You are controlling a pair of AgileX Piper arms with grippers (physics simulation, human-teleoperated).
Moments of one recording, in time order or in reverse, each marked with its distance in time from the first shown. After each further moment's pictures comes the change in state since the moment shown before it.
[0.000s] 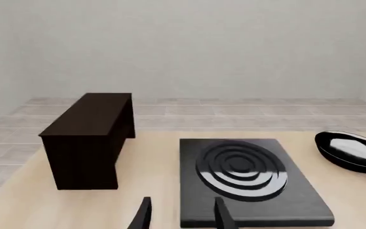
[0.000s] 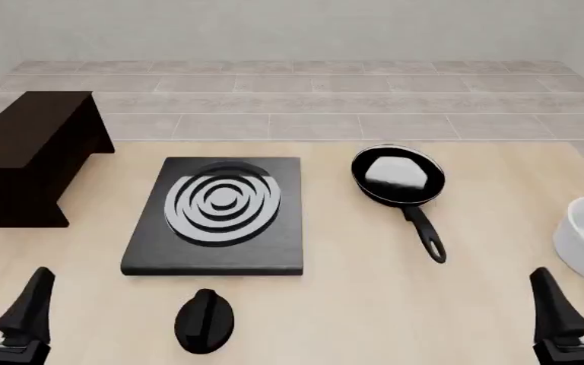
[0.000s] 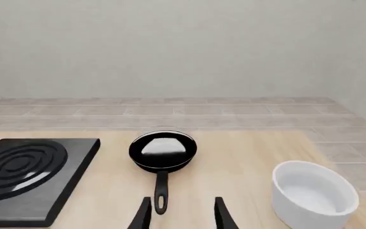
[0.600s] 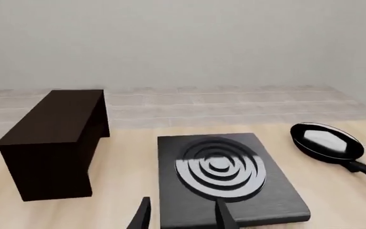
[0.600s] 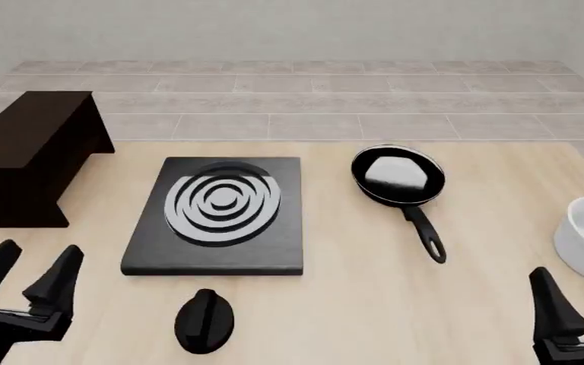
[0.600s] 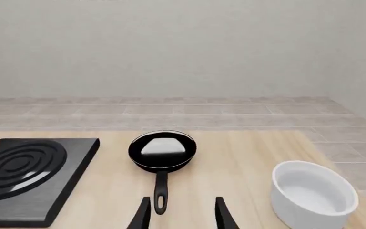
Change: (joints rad) left arm -0.103 0.302 -0.051 -0.191 -0.023; right arm -0.002 0.008 0.000 -0.006 -0.001
